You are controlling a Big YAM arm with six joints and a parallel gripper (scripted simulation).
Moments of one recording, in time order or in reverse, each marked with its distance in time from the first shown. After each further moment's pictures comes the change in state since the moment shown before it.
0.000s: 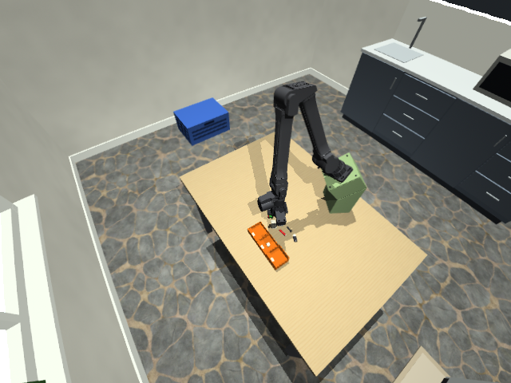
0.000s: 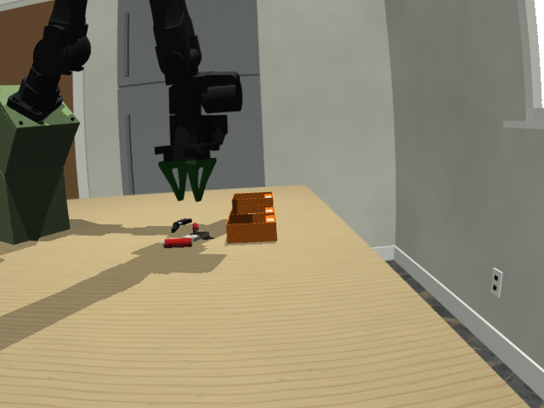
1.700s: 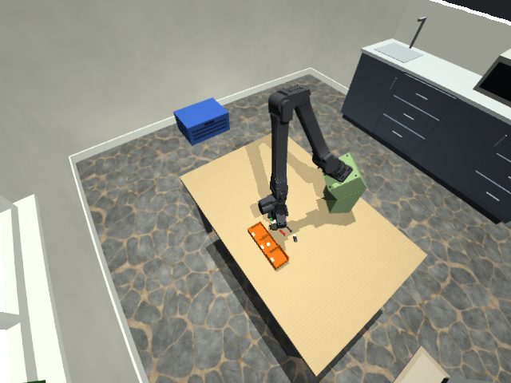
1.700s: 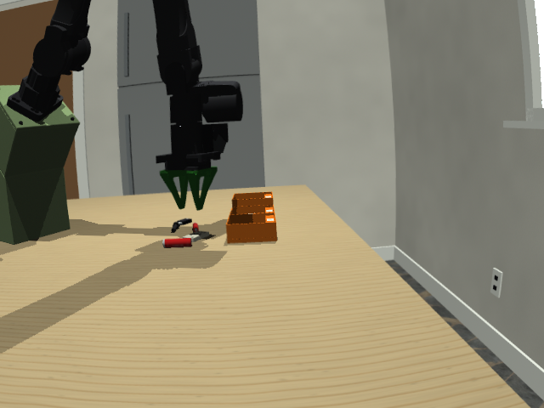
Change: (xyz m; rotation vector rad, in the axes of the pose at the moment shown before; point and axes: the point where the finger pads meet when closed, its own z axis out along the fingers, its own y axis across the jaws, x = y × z) arm -0.007 0.004 0.016 -0.003 -0.004 -0.001
